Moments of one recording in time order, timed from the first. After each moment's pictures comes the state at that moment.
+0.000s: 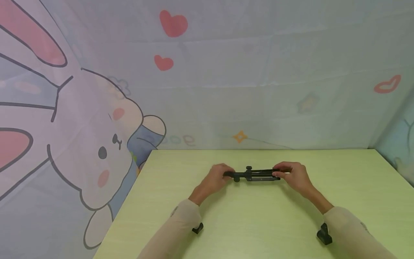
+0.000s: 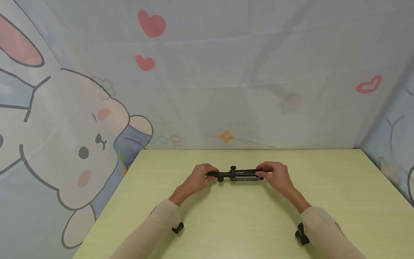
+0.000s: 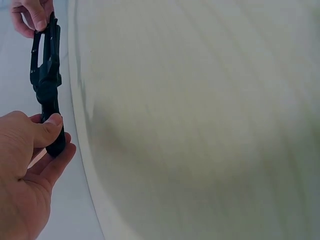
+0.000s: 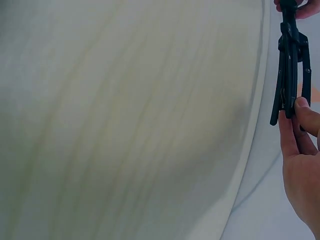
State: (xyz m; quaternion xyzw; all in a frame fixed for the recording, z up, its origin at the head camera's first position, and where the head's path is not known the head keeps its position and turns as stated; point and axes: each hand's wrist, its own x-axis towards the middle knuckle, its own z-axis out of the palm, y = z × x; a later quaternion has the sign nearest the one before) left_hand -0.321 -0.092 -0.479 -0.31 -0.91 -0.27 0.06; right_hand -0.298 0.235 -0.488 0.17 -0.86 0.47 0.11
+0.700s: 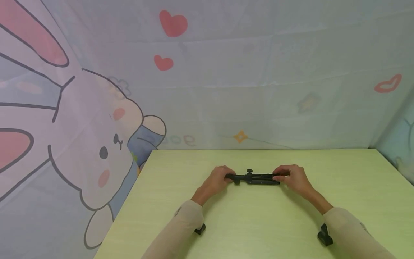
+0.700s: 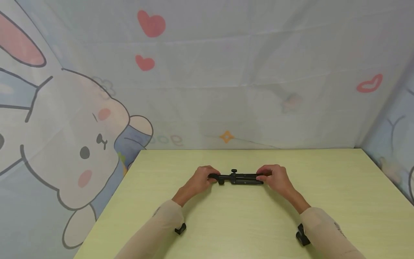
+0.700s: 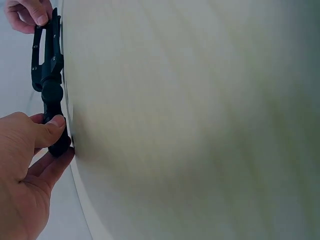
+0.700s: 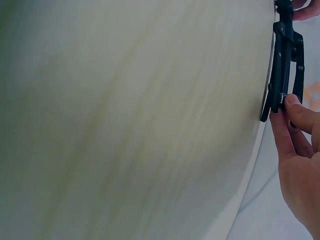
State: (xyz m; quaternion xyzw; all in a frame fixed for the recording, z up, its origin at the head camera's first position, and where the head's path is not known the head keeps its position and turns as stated) left_hand -0.324 -0.088 -0.491 -0.32 -0.92 -0.24 0.06; right_hand -0.300 0.238 -0.498 0.19 -0.88 0.43 0.09
